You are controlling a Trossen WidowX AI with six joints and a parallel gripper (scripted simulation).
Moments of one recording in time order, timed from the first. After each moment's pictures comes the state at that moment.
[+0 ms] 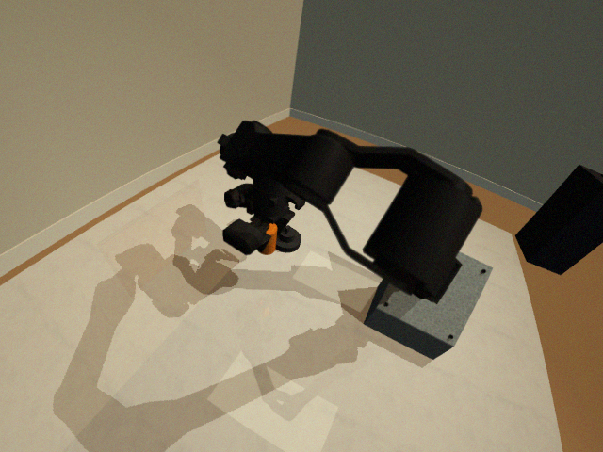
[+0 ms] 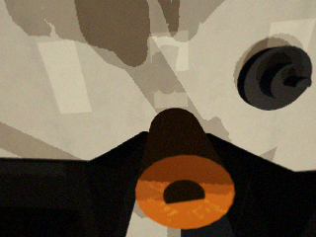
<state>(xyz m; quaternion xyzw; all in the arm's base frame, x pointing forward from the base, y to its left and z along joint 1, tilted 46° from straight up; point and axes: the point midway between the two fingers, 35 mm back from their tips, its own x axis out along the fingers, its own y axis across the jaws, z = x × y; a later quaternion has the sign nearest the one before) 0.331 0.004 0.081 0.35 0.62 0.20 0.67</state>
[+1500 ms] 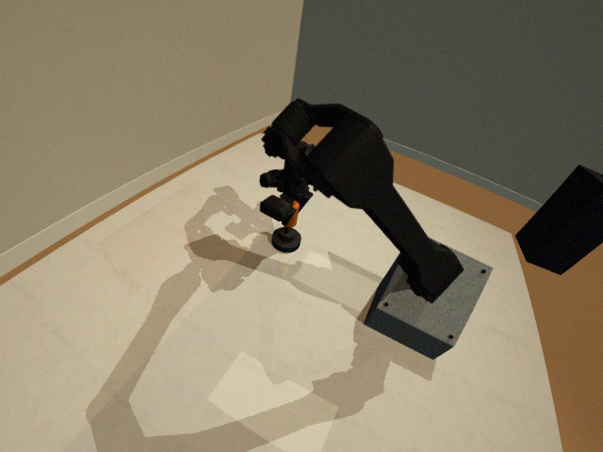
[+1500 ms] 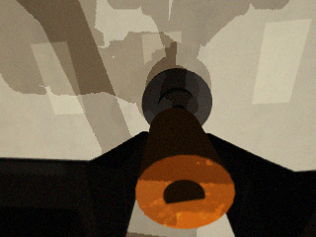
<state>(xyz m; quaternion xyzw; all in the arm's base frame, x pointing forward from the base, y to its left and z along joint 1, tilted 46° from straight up) 0.340 -0.068 -0.043 0.35 0.62 0.20 0.67</state>
